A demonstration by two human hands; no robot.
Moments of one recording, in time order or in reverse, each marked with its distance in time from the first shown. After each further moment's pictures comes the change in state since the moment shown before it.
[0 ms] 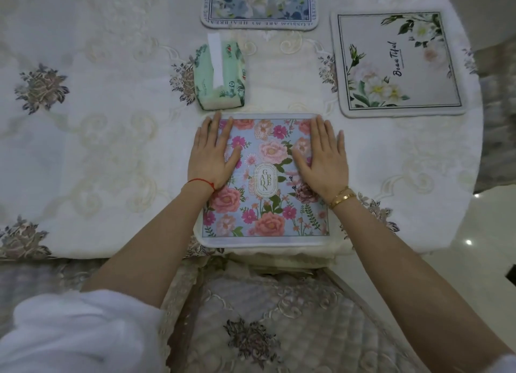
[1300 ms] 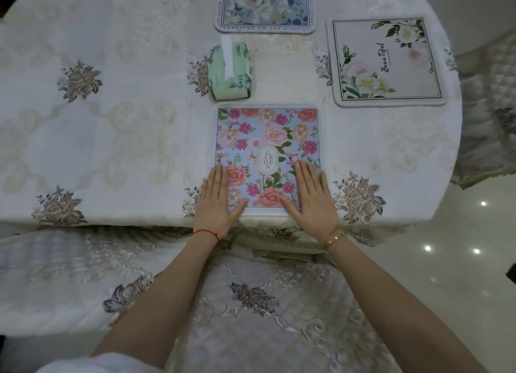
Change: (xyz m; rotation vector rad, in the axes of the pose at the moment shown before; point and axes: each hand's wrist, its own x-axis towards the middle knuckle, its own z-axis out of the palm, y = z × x) left_hand -0.166 0.023 0.015 0.010 -0.133 -0.076; right_hand -0.142 -0.020 0.000 -0.044 -0.132 -0.175
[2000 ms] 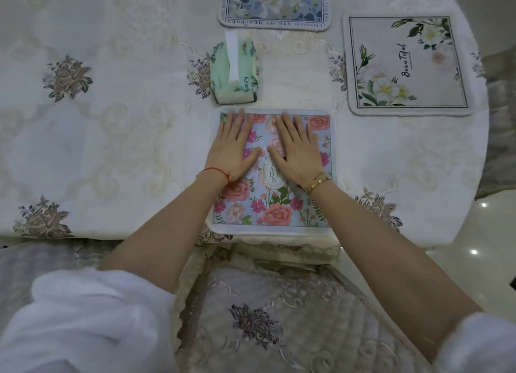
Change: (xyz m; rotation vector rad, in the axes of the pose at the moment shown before) left_hand 0.154 0.005 -0.051 -0.001 0.033 0.180; right_hand 0.158 -0.014 -0.017 0.106 0.039 -0.034
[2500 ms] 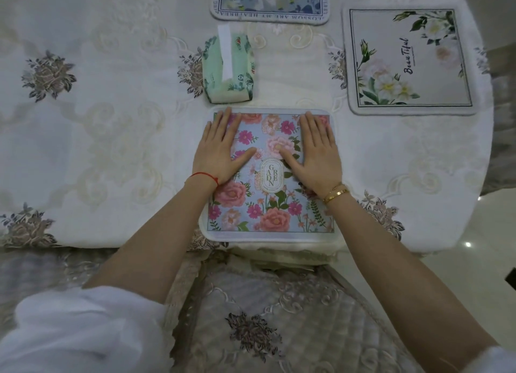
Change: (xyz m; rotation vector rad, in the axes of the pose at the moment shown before) left_hand 0.003 -0.016 0.009 0.000 0.063 -0.055; right_hand -0.013 0.034 -0.003 -0.023 0.070 0.115
